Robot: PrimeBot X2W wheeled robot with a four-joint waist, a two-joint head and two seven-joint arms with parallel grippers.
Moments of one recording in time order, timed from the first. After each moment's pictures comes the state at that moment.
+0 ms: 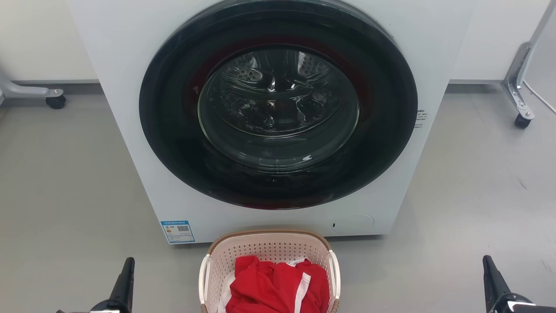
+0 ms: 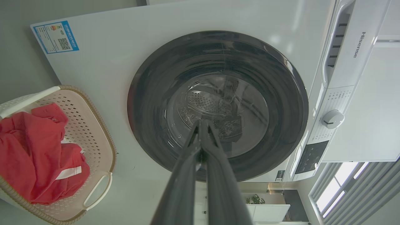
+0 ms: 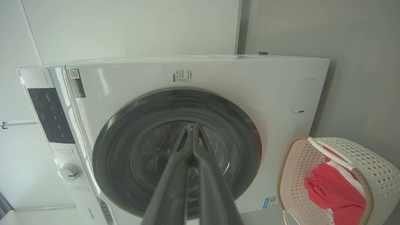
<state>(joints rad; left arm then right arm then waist) -0.08 0.04 0.09 0.29 -1.60 -0.12 0.11 -0.09 -0.04 -0.13 0.30 1.60 0.12 0.11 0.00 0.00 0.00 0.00</state>
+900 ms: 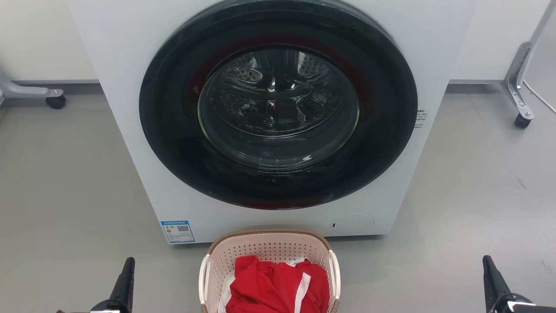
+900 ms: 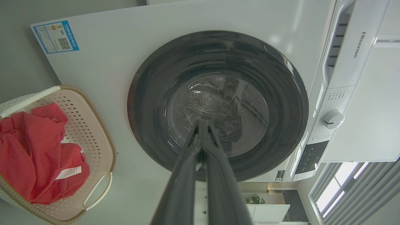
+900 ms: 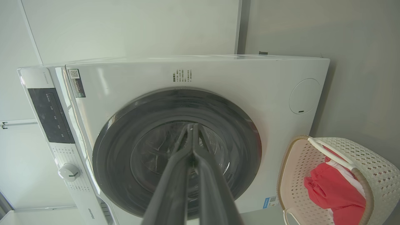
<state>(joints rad) -0.08 0.04 0.09 0.30 -1.60 -0.12 0.11 -0.09 -0.04 -0.13 0.30 1.60 0.12 0.11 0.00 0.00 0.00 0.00</state>
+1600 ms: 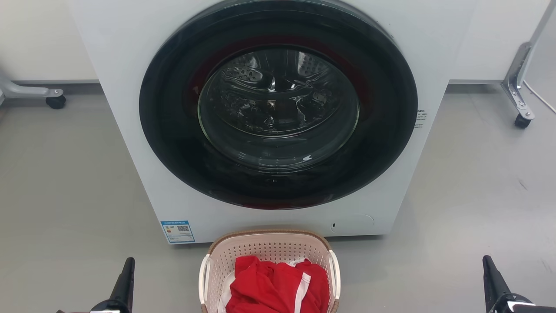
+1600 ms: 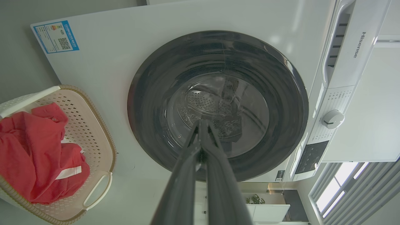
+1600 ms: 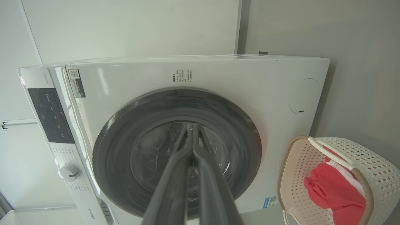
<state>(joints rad) -0.08 0.04 0.09 0.30 -1.60 -0.12 0.11 -0.09 -0.04 -0.13 0.30 1.60 0.12 0.11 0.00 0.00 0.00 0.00</state>
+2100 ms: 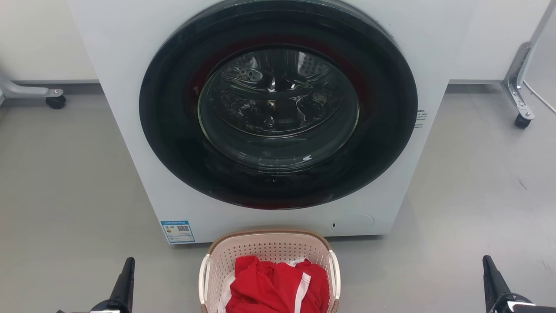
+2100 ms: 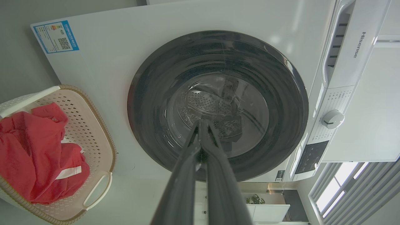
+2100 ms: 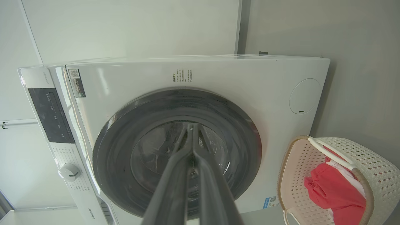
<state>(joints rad) -0.08 0.04 0.09 0.30 -1.60 -0.12 0.11 -0.09 -0.04 -0.13 0.30 1.60 0.12 0.11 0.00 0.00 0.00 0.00</state>
